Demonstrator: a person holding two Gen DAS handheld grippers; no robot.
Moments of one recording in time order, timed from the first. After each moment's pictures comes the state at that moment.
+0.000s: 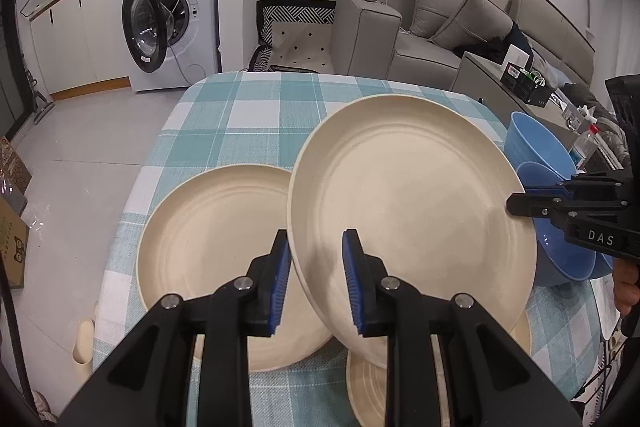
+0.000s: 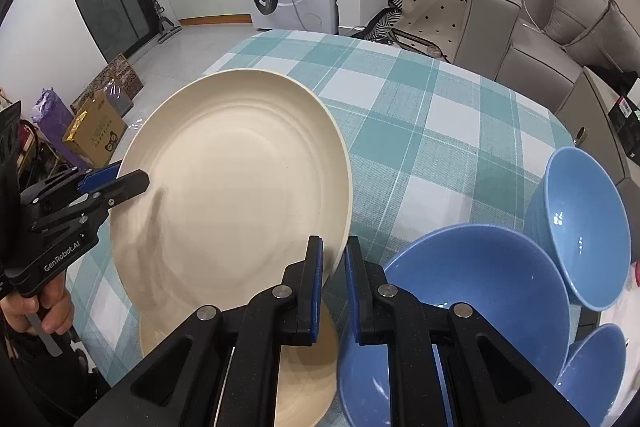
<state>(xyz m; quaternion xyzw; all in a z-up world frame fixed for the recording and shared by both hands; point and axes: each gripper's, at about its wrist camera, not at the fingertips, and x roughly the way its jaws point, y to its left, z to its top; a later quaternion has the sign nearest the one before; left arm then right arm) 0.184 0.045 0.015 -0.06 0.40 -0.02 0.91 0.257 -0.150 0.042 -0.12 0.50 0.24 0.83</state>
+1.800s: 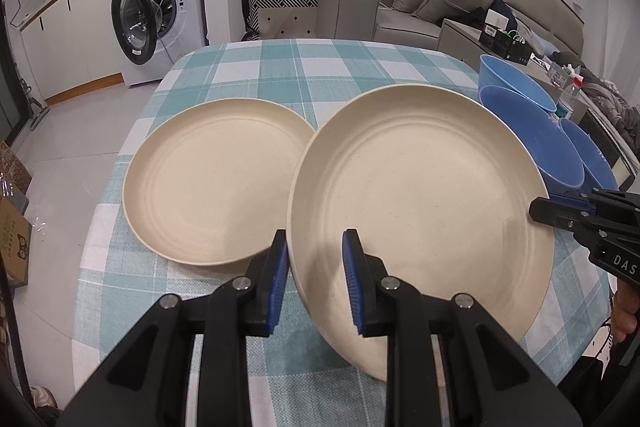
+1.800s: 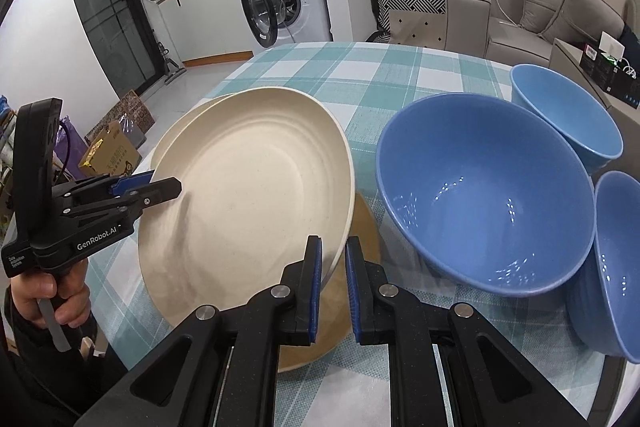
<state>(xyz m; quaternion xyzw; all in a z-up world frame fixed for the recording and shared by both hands) 0.118 0.013 -0.012 -0.03 0.42 -0.04 0.90 0.133 -0.204 0.015 -0.04 0.44 0.24 0.86</state>
